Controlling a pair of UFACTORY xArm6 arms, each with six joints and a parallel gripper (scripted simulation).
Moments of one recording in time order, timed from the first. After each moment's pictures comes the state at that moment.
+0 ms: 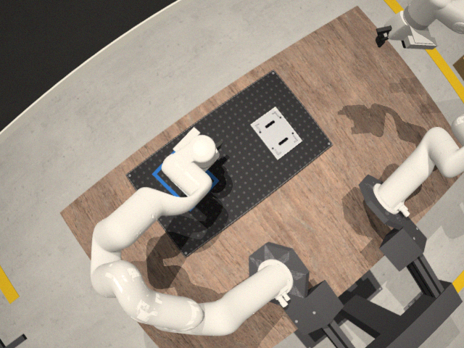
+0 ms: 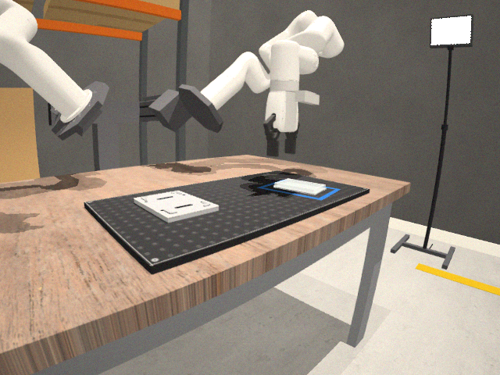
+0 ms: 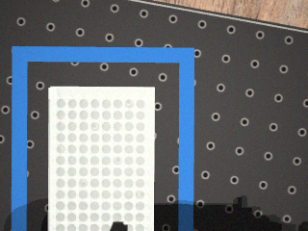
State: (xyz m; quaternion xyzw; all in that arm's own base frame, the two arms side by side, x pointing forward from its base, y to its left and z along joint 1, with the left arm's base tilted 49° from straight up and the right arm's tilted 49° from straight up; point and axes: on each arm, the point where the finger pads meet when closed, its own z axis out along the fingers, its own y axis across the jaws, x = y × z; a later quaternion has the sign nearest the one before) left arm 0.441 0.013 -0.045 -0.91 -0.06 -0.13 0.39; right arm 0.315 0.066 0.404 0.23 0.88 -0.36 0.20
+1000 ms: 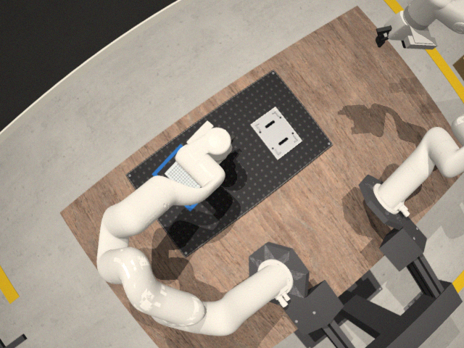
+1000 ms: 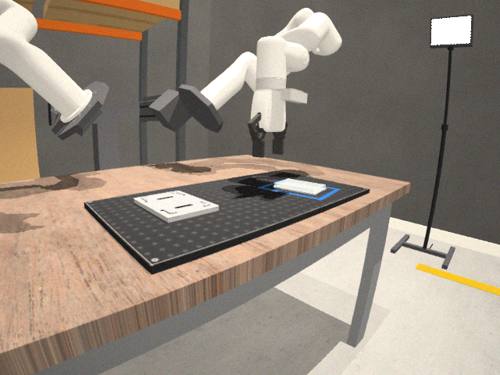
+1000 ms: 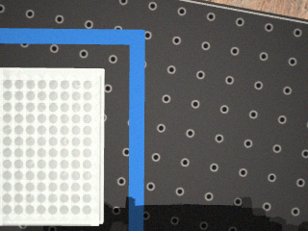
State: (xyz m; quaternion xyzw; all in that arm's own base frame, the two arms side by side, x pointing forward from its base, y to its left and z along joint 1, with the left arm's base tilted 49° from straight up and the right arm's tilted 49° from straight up) left arm 0.436 -0.016 -0.079 -0.91 -0.06 -0.13 0.39; right arm 0.315 0.066 0.404 0.23 0.88 -0.36 0.20
